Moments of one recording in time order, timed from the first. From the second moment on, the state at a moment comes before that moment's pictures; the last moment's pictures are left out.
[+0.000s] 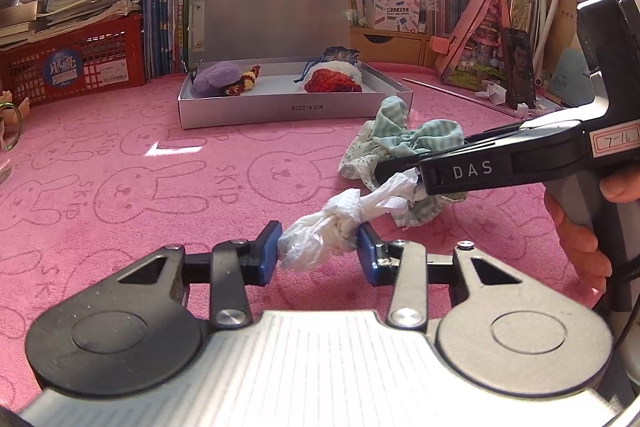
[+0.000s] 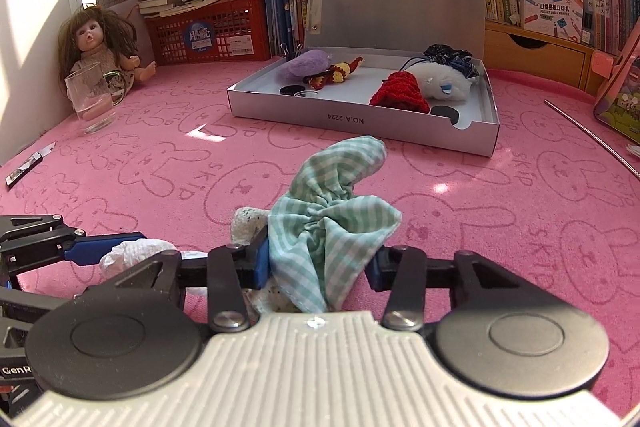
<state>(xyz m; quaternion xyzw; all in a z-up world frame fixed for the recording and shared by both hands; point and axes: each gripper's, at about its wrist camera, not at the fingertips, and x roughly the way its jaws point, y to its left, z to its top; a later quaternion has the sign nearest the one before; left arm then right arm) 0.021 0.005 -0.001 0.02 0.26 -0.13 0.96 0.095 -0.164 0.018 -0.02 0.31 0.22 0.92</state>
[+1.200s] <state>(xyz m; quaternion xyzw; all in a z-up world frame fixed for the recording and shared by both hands) 0.172 0.011 0.065 -0.03 0.28 -0.08 0.96 0.163 -0.193 0.070 0.00 0.26 0.15 0.95</state>
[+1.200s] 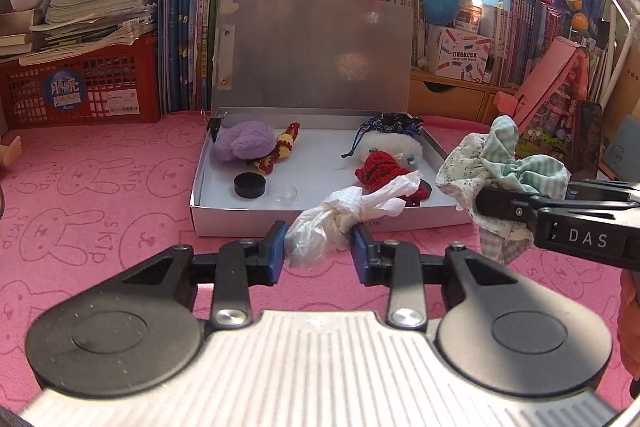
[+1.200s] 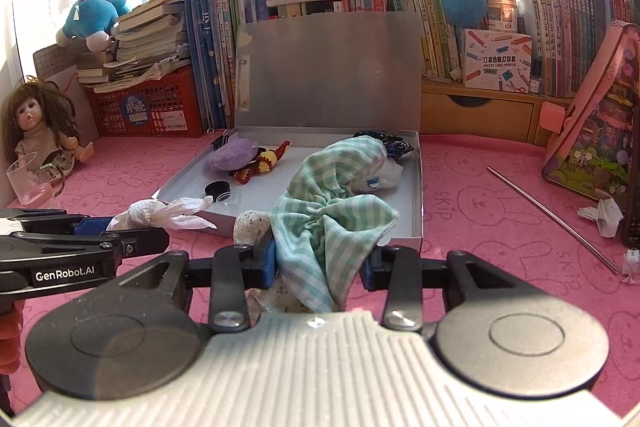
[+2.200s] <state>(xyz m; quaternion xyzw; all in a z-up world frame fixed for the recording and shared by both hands) 0.315 0.040 0.029 -0.03 0.28 -0.02 0.96 0.304 -0.130 0.044 0.01 0.32 0.17 0.93</state>
